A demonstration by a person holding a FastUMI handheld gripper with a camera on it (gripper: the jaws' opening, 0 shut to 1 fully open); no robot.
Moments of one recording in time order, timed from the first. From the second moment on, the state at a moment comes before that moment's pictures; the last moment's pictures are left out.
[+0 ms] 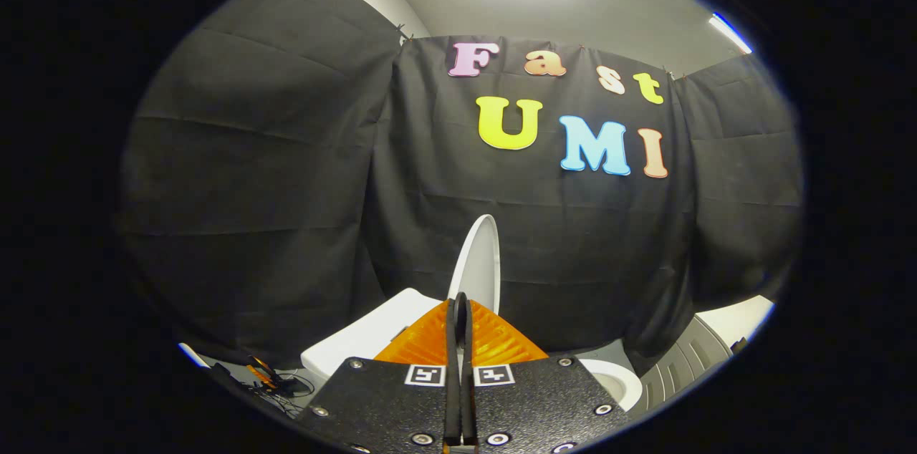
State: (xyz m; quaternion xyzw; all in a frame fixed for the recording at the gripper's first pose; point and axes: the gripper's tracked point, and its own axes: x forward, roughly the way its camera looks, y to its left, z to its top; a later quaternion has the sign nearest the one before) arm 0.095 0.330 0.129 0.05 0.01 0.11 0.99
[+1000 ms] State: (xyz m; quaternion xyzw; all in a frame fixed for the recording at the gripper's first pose) arm 0.080 0.307 0.155 0.16 -0.02 0.21 0.97
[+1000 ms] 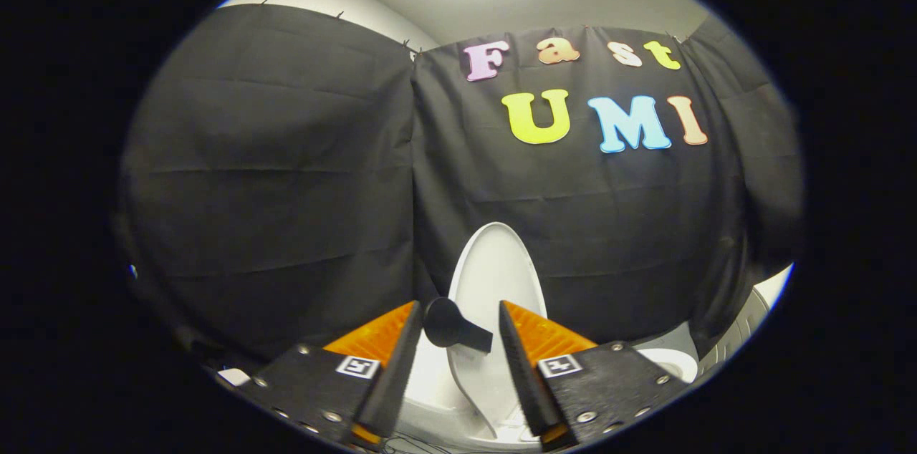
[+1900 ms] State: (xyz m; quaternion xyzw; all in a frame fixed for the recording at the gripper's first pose) arm 0.044 0.044 0.128 0.07 -0.07 0.11 0.99
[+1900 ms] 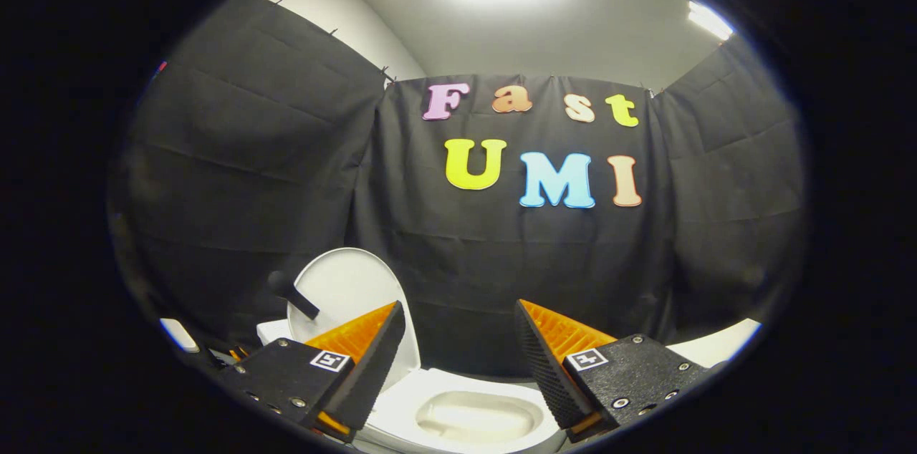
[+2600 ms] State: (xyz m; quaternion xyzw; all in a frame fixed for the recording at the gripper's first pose) arm 0.025 -0.107 0.031 0.12 -0.03 -0.07 0.99
